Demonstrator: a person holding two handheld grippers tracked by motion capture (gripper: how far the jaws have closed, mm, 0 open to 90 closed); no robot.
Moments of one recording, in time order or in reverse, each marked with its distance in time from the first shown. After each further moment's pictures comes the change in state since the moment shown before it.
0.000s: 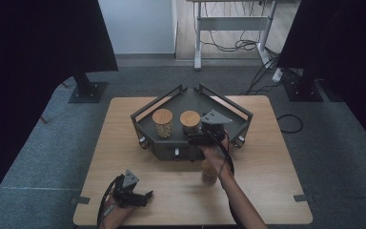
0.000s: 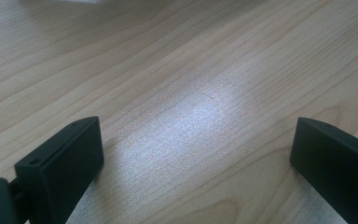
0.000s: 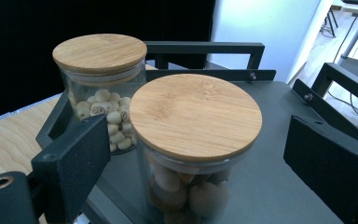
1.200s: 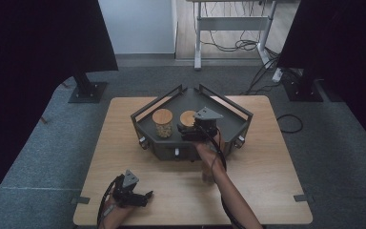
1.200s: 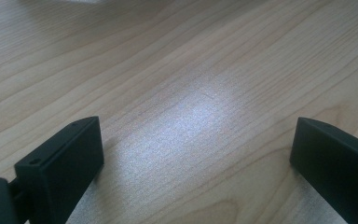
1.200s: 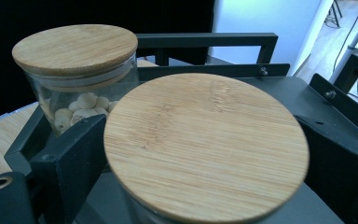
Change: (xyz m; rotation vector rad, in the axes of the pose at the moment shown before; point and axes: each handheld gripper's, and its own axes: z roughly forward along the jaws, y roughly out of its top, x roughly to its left) left arm 0.000 0.000 0.000 0.000 0.000 -0.001; right arm 0.000 0.001 0.034 0.019 0.001 0.027
